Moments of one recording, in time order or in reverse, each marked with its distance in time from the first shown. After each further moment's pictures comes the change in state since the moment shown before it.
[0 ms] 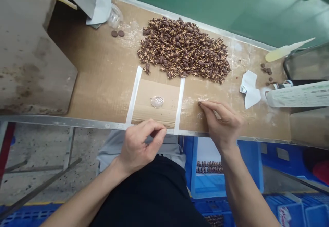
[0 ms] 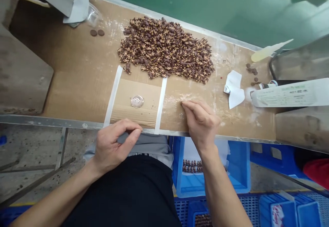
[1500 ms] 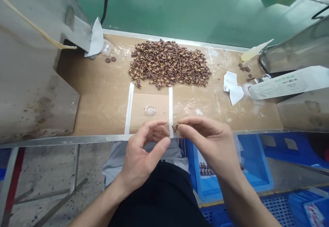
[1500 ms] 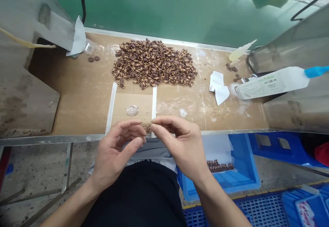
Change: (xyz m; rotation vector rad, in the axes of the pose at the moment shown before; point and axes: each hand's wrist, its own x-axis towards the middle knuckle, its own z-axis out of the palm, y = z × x) left_hand 0.015 0.040 -0.005 -0.397 -0.051 -0.398; right_hand 0.007 -0.113 -0.041 0.701 -0.213 0.582
